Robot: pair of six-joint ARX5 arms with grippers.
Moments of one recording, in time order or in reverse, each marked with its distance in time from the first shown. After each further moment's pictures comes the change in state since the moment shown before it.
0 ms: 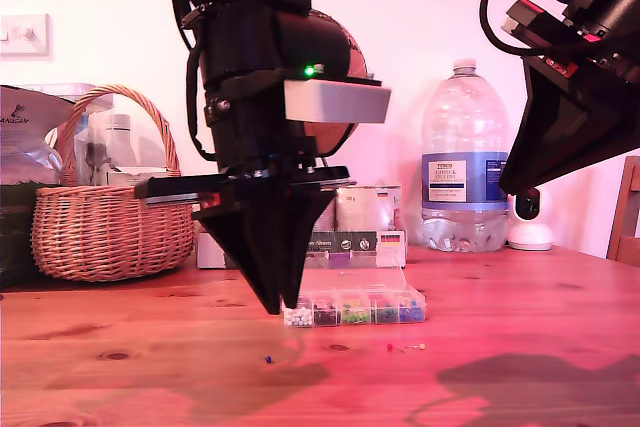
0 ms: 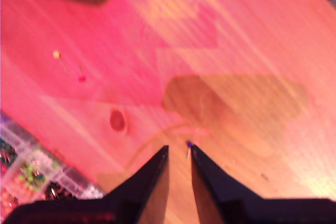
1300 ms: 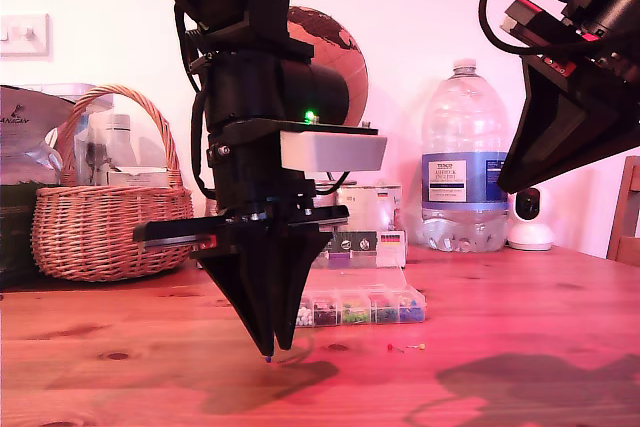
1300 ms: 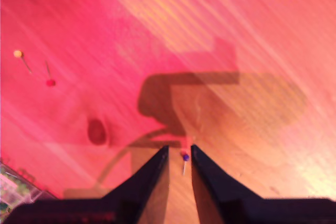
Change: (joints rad) left arm 0.019 0.073 0.000 0.021 0.011 0.051; right arm 0.000 0.000 0.000 0.005 0.000 0.000
